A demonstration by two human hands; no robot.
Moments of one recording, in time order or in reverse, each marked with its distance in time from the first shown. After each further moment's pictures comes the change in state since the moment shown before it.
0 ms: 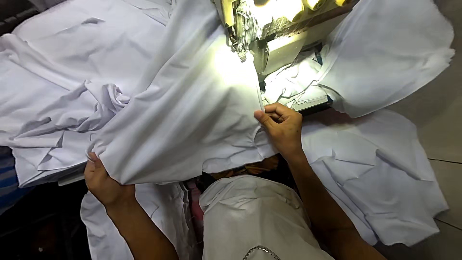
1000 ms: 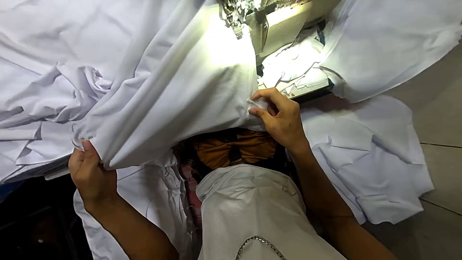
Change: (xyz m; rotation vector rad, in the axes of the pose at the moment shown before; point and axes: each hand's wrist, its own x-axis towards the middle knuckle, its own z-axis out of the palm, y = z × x) left_hand 0.010 0.002 -0.021 0.207 -0.225 -0.043; right_hand -0.005 0.005 -0.015 -0.353 -0.153 -0.200
